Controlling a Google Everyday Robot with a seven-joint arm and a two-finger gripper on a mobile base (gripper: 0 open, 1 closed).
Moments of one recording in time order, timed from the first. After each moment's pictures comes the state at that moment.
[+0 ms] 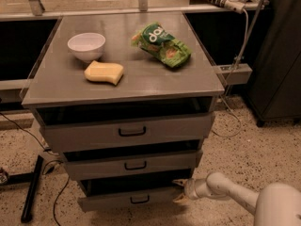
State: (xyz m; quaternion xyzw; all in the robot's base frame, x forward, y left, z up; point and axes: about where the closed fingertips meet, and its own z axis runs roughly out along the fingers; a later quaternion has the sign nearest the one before) arm 0.553 -0.154 0.186 -0.68 0.64 0.14 0.34
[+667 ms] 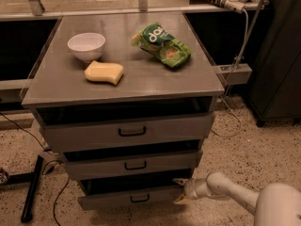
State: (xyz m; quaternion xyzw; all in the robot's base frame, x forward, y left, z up) arm 0.553 -0.154 0.186 -0.68 0.64 0.14 0.34
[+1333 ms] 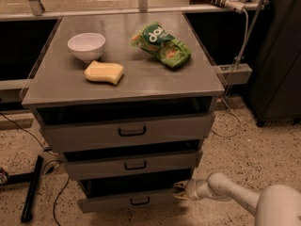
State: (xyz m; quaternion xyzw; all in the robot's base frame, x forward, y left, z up) arm 0.549 -0.161 0.181 -0.67 0.65 0.15 0.34
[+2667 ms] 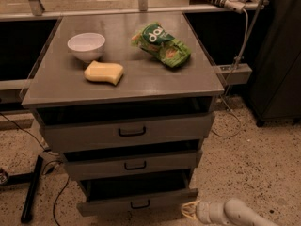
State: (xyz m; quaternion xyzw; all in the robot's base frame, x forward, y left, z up) arm 0.458 -0.182 0.206 -0.64 0.65 0.14 0.38
